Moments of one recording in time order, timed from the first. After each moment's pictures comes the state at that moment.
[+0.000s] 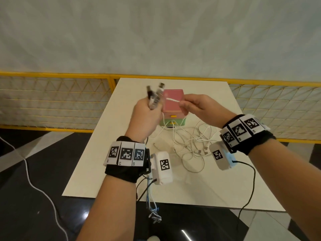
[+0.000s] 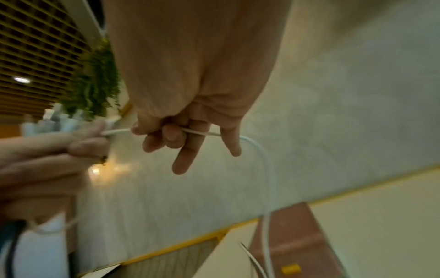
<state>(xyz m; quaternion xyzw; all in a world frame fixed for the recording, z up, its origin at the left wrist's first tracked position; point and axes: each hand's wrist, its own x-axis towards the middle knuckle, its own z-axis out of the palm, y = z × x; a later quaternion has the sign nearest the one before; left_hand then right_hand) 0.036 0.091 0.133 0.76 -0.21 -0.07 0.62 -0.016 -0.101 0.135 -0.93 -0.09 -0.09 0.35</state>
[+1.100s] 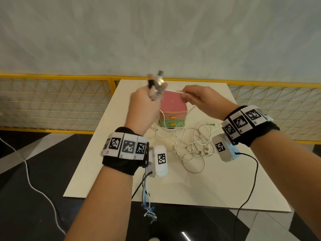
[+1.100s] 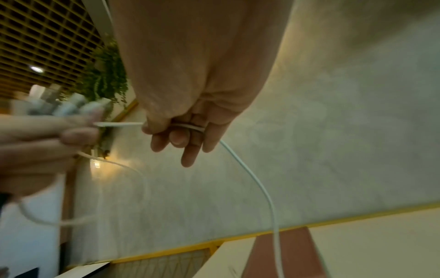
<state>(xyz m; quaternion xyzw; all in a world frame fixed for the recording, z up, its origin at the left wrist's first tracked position) 0.040 0.089 0.158 0.83 -0.23 0.03 0.51 -0.006 -0.110 0.153 -0.95 -0.10 -0.11 0.28</state>
